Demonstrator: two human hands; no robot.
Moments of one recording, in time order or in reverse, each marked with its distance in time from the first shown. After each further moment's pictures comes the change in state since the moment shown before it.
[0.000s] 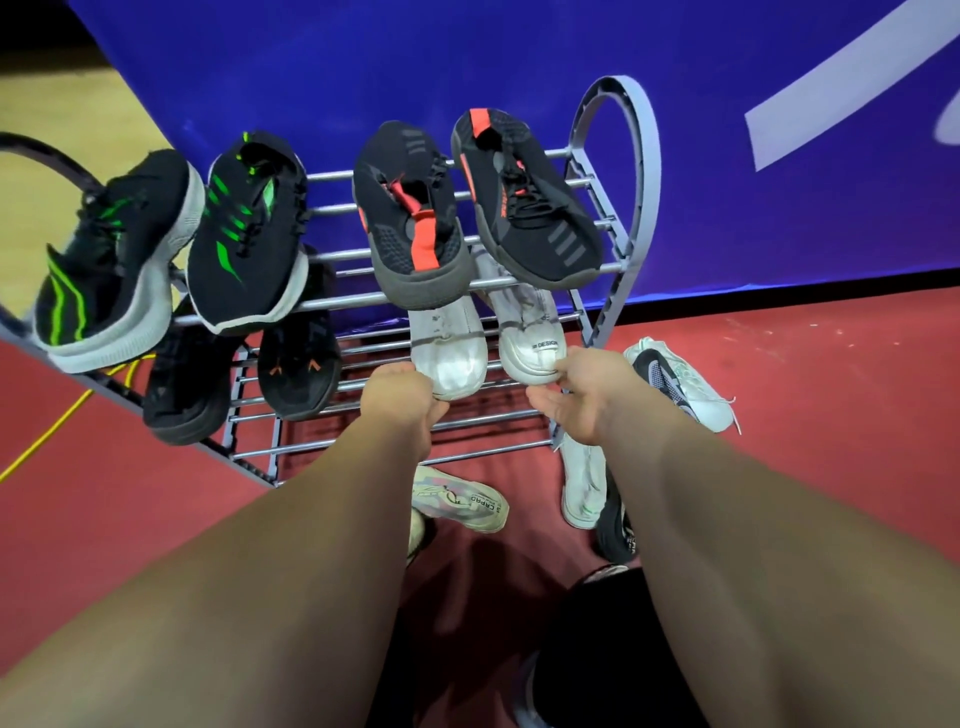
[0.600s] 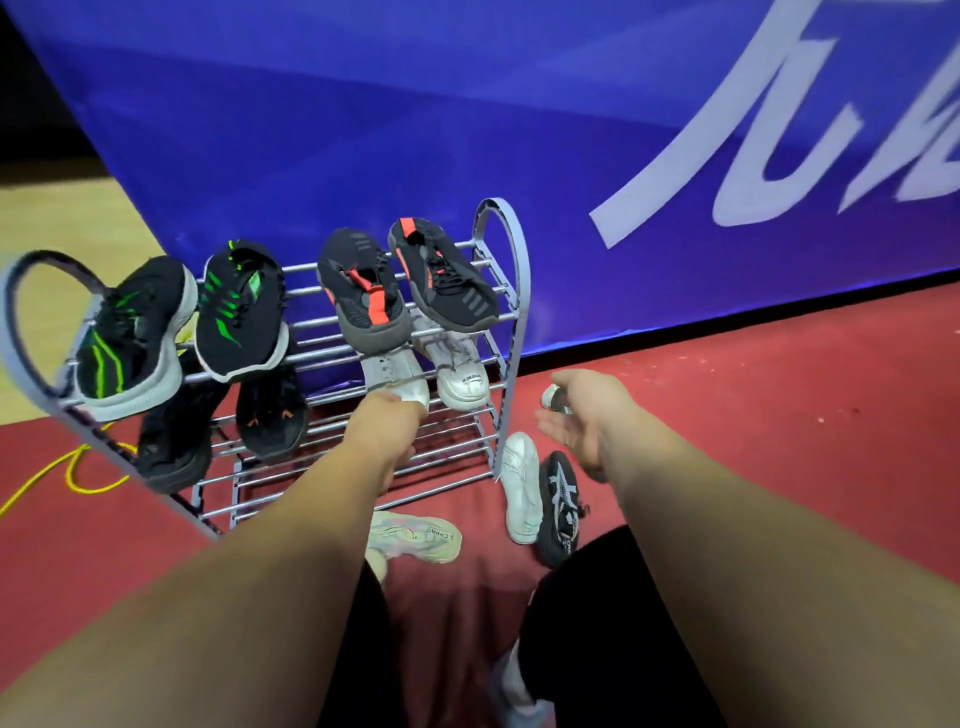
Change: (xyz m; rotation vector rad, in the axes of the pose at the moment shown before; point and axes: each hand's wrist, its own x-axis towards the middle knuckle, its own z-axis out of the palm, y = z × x) left_hand -0.108 0.010 -0.027 0.539 -0.285 0.323; right_hand -0.139 -0.011 -0.076 -0.051 0.104 -0.220
